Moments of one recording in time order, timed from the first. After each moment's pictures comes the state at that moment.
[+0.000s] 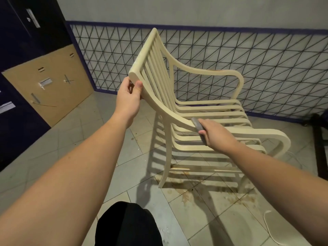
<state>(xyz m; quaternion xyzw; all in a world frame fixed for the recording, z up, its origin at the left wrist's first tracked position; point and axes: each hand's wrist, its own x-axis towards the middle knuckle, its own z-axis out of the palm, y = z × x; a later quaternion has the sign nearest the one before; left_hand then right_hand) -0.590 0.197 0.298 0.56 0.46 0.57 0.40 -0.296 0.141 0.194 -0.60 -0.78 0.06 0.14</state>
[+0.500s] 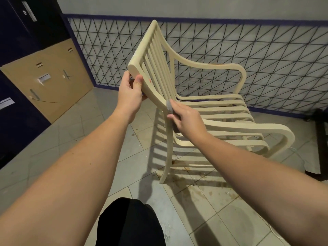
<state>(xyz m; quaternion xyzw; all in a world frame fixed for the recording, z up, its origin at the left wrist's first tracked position) -0.586 0.196 0.296 0.53 0.44 0.58 0.43 -0.396 0.166 0.209 -0.52 -0.77 0.01 0.36</state>
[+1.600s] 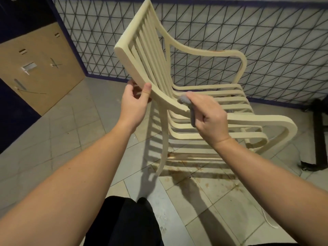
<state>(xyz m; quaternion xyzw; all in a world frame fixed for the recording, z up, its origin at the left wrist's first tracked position) -0.561 0.181 0.243 0.54 0.47 0.56 0.43 -0.347 0.128 0.209 -0.43 -0.74 -0.11 0.50</state>
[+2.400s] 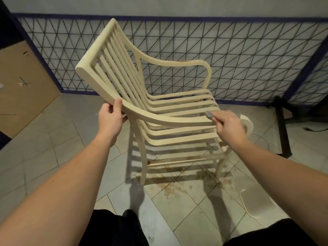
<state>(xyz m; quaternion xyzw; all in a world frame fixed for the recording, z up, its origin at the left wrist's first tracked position) -0.536 0.175 0.242 0.46 0.53 0.54 0.46 -0.183 0.089 0.184 -0.70 -0.65 -0.01 0.31</state>
